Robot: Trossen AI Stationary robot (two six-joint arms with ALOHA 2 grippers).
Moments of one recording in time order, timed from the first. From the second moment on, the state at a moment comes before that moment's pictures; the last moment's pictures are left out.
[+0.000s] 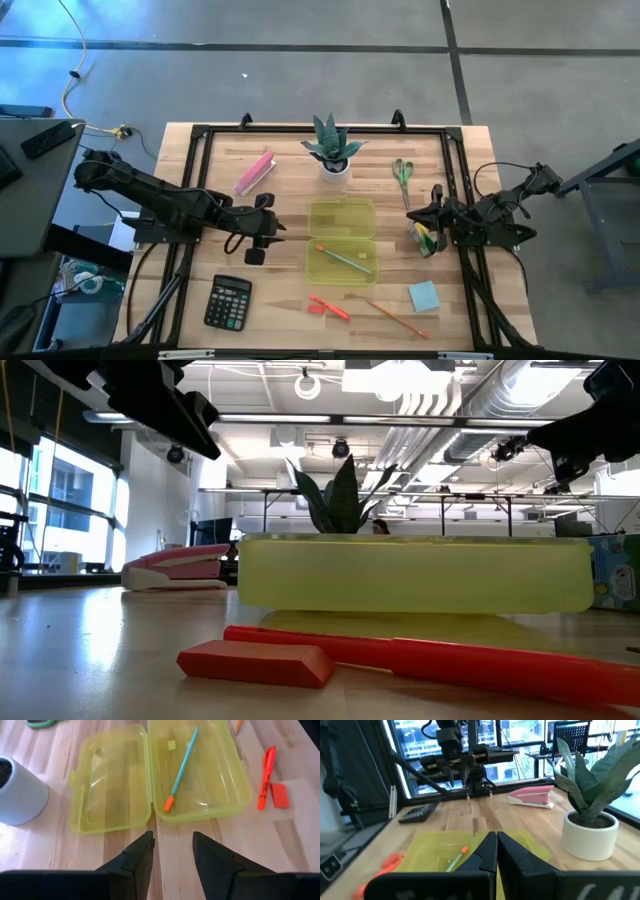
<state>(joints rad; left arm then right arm) -0.16 1.19 0.76 -0.35 -0.19 -0.05 0.51 0.03 0.07 -0.08 0.58 0.15</state>
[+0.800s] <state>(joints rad) -0.16 1.19 0.76 -0.35 -0.20 -0.07 0.51 0.27 0.31 -0.24 0.45 0.57</state>
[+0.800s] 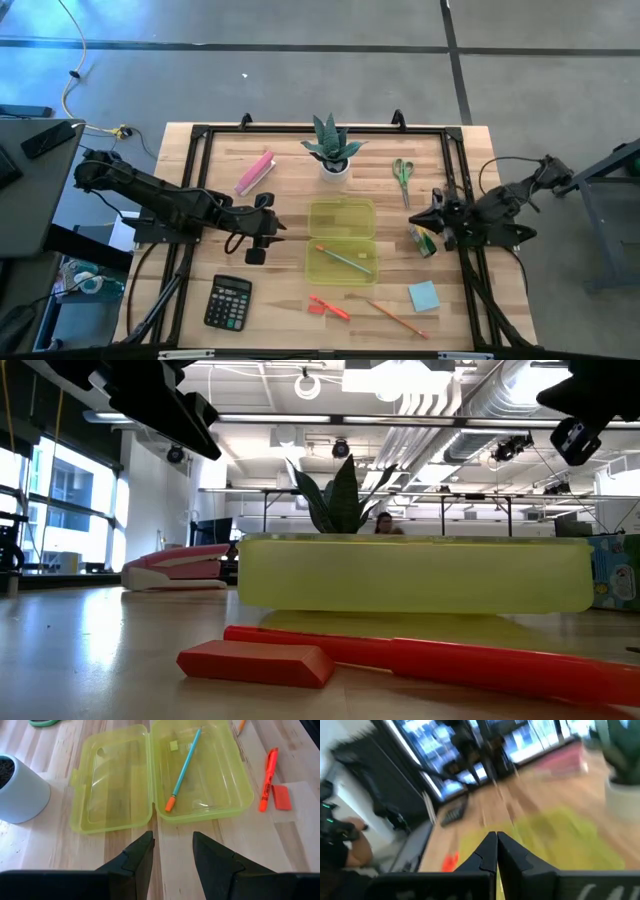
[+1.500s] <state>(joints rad) -0.16 1.19 0.76 -0.37 -0.19 -0.09 0.59 1.27 0.95 -0.77 0.25 0.95</state>
